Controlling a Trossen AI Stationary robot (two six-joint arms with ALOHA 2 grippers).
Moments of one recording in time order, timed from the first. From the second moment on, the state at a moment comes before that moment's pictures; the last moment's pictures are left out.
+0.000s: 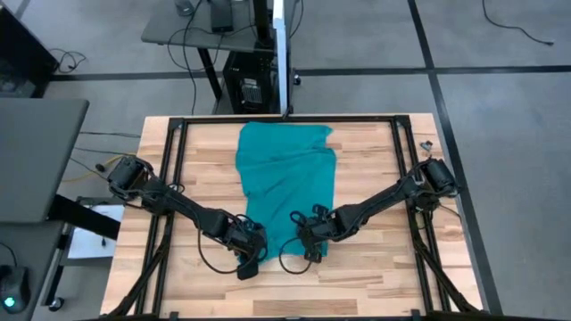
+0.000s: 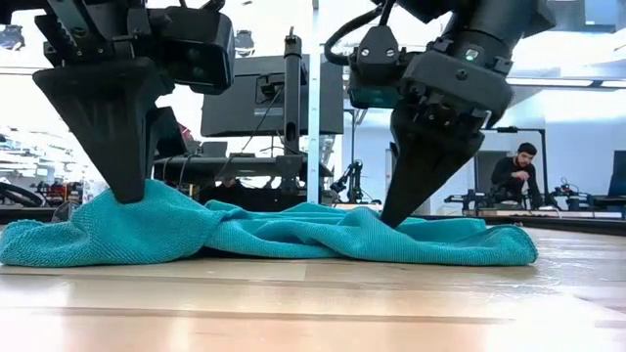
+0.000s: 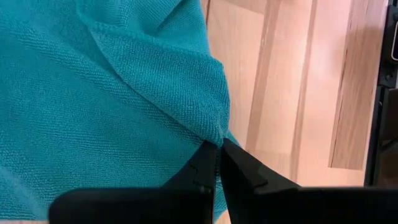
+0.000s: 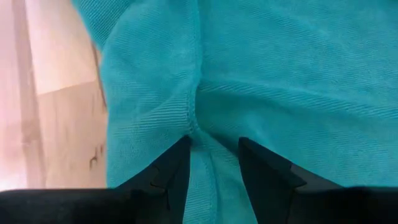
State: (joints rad) left arm -0.44 1.69 0.98 -0.33 0.06 -0.66; right arm 0.33 1.89 1.14 -0.33 0.16 0.51
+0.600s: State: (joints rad) left arm -0.44 1.69 0.98 -0.35 0.05 -0.63; right arm 0.31 1.89 1.14 -0.28 0.01 0.44
